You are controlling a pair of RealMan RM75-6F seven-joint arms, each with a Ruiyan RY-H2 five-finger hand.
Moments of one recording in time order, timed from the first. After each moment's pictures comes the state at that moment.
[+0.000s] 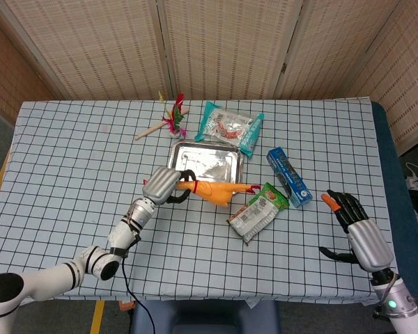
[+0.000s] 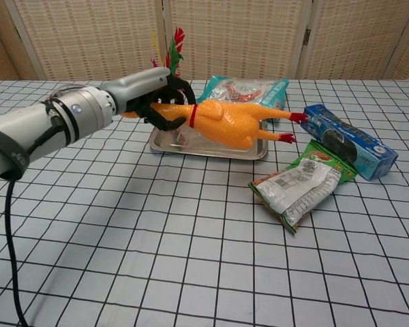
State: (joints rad) left arm -0.94 -1.75 -0.31 -1.08 1.31 0.84 -0.10; right arm 0.25 -1.13 -0.09 -1.63 -1.61 1.53 0.21
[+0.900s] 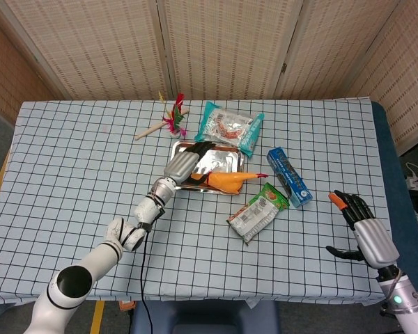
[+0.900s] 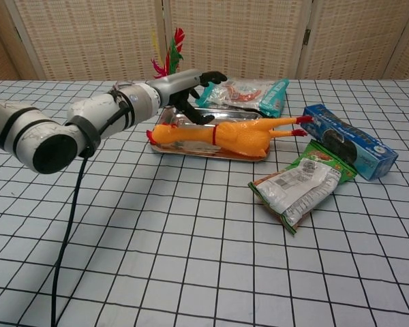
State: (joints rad) left arm -1.21 -2.02 -0.25 -0.42 1.42 0.69 -0.64; right arm 0.22 -1.13 -0.05 -1.58 -1.60 1.45 0.29
